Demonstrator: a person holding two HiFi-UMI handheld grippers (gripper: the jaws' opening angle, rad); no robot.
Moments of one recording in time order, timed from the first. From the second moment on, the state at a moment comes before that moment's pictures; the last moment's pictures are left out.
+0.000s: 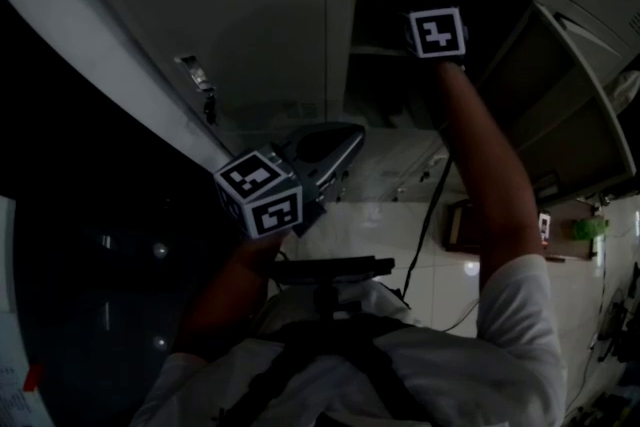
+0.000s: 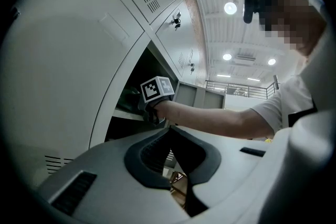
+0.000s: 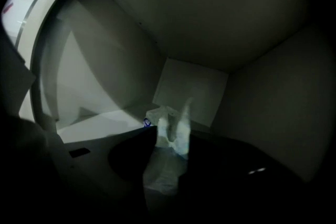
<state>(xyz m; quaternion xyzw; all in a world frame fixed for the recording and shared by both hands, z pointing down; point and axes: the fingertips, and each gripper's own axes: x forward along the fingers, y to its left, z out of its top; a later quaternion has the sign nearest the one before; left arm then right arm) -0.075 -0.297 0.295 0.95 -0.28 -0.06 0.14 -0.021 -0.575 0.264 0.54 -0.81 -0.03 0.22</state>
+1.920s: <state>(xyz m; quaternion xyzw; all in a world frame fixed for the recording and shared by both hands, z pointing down) -0.054 -0.219 0.324 0.95 -0.25 -0.06 0.17 0.021 -0.305 0.299 0.49 -0.87 0.00 0.10</state>
